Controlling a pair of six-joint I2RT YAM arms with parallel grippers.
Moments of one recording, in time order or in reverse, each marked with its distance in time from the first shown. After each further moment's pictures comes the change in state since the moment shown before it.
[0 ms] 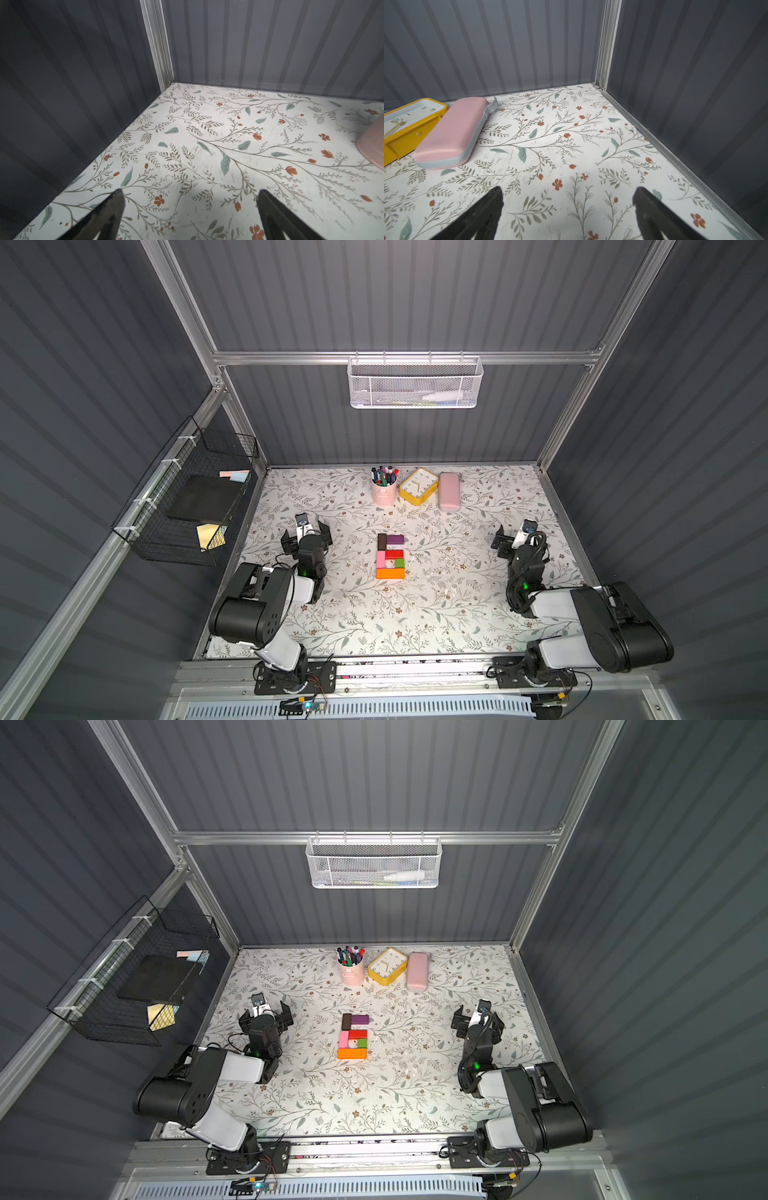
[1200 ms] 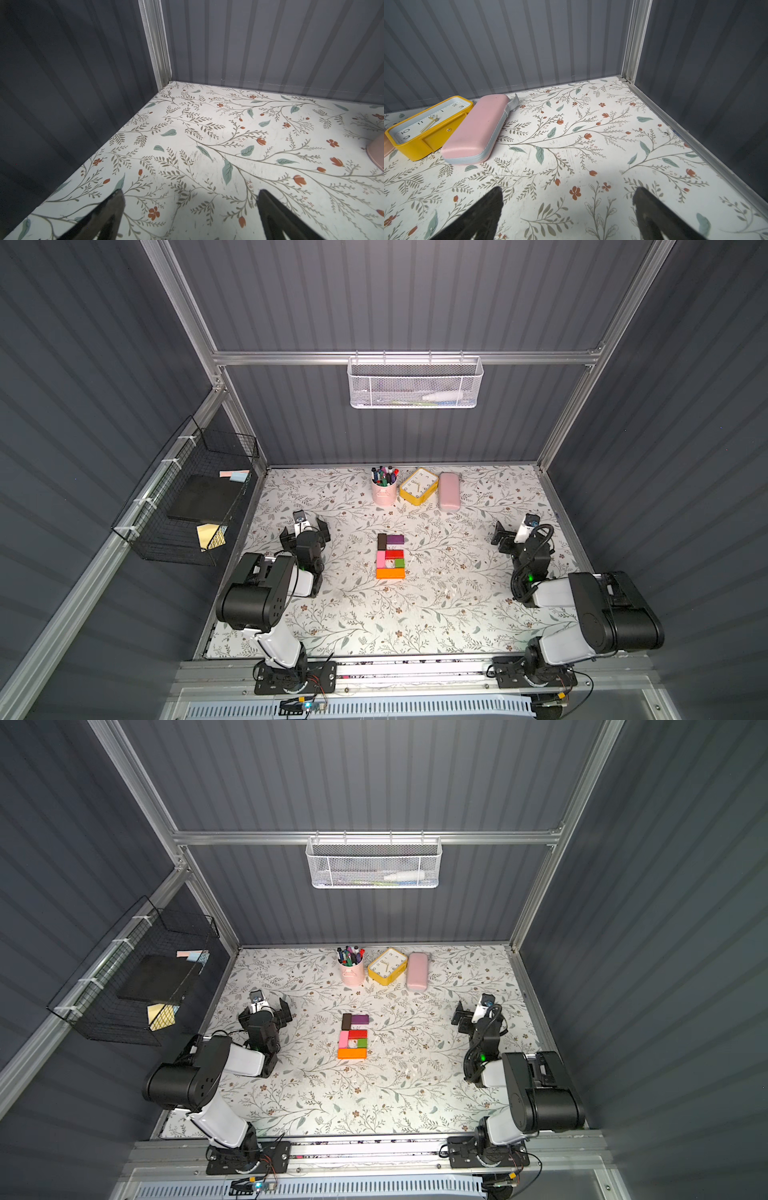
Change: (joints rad) left arm 0.052 0.062 0.048 0.025 0.057 -0.020; right arm -0.111 0.062 0.069 -0.036 -0.268 0.045
